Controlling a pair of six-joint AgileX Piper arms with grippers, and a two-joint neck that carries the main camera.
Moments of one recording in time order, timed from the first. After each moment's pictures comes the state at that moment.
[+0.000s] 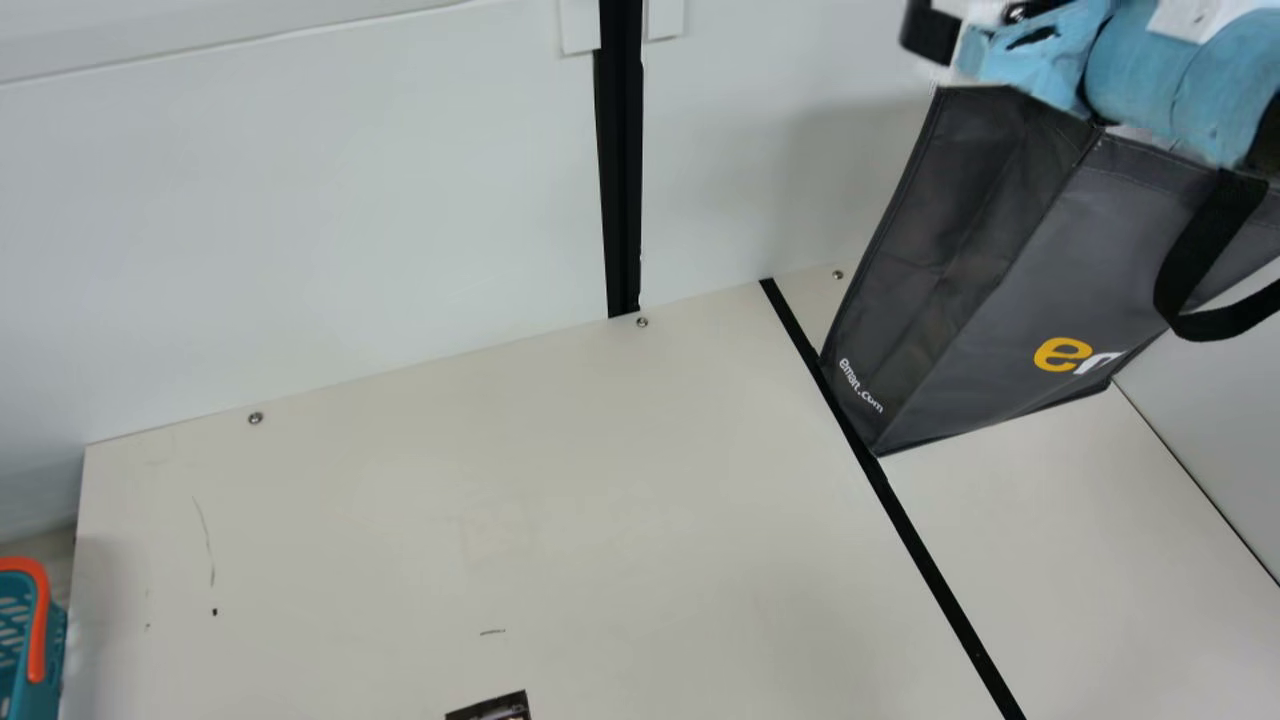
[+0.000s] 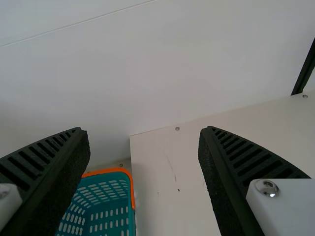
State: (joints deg) left arm -21.3 58.2 -88.8 15.6 61.7 -1.5; right arm -18.5 83.6 -112.1 21.4 52.4 -12.0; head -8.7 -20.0
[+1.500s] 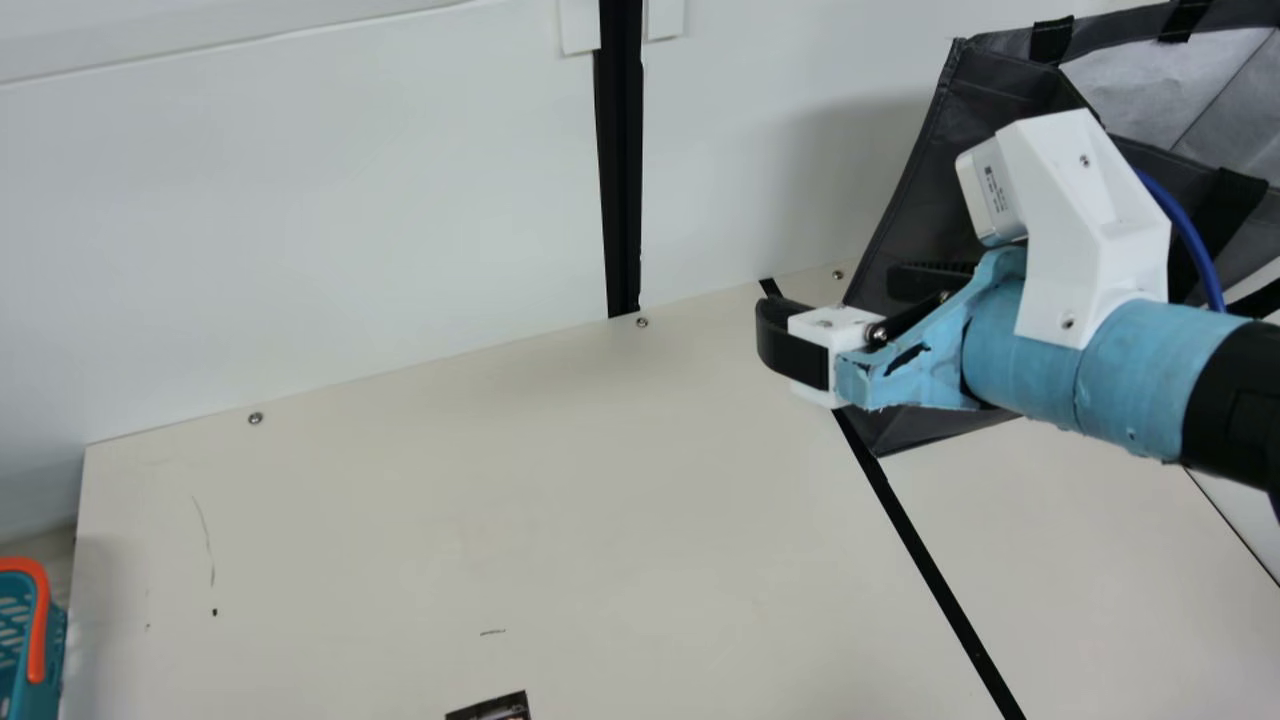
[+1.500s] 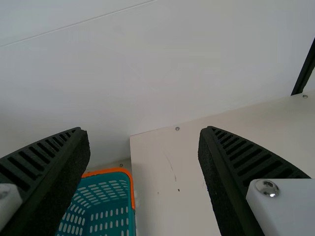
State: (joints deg) left arm -21.3 58.2 -88.8 15.6 61.7 -1.5; right arm -7.5 65.1 -86.8 23.6 60.8 -12.2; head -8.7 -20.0
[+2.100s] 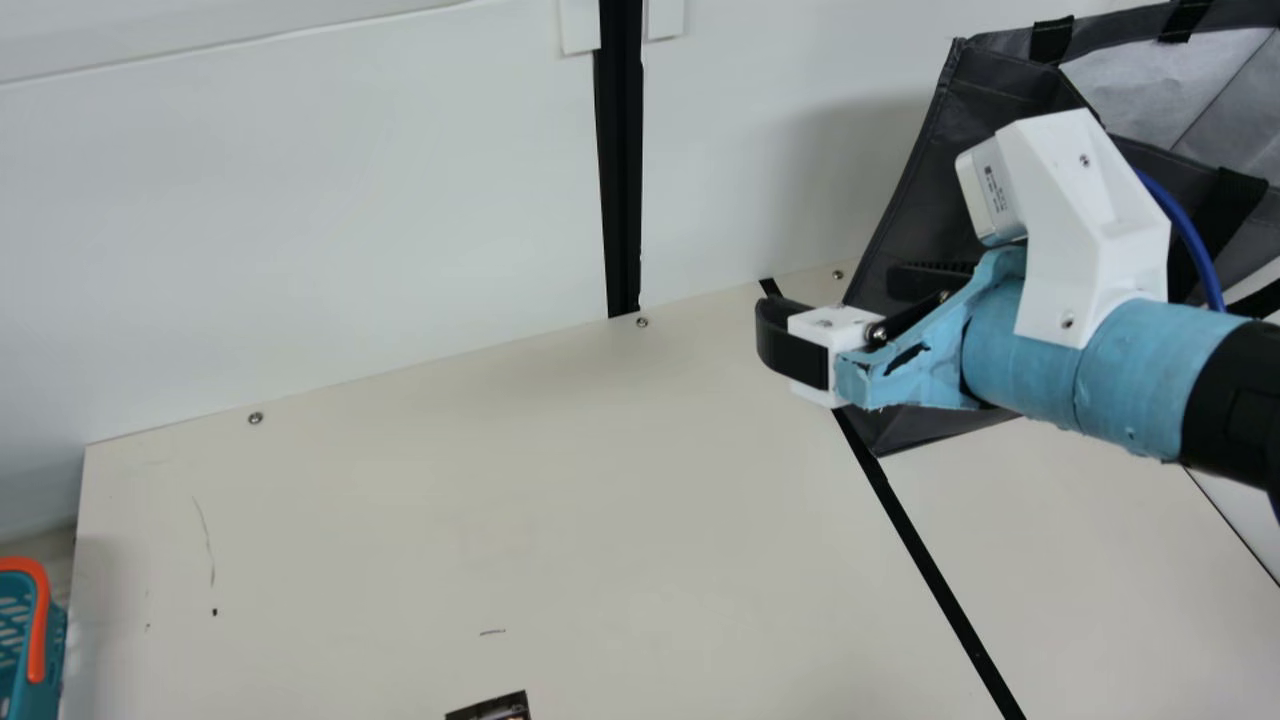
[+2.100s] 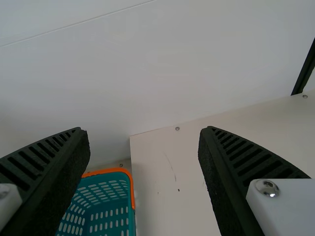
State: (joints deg) left arm -21.3 58.2 -88.8 15.6 61.7 -1.5; right arm -7.5 65.1 -86.8 23.6 60.8 -12.2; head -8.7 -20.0
